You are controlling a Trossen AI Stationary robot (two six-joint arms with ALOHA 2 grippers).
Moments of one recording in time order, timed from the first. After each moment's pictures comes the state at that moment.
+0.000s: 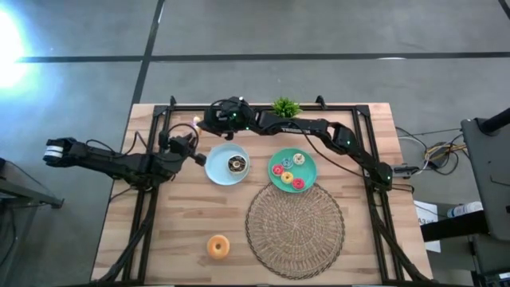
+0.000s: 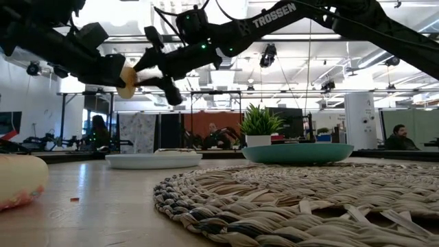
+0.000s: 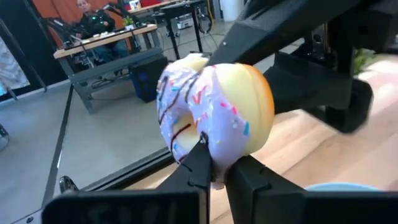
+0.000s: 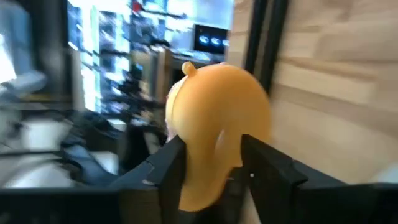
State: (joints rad) left arm -0.07 0.75 0.31 0.06 -1.16 -0.21; right arm -0.27 2.41 2.12 0.01 -0.20 1.42
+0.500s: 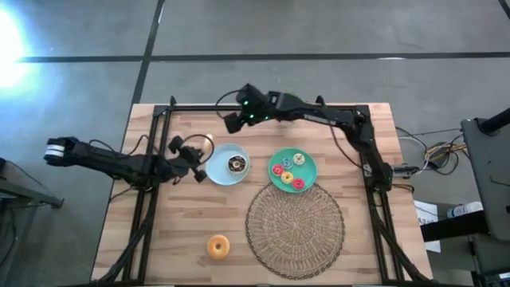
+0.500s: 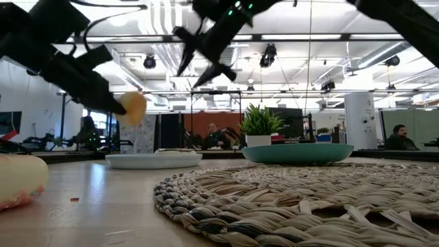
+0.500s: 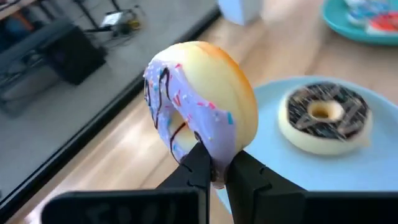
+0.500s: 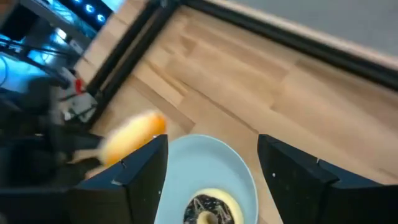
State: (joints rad) left arm -0.08 0.79 0.29 -0.14 -0.79 -0.20; right arm -0.30 2.16 2.12 -0.73 0.03 0.72
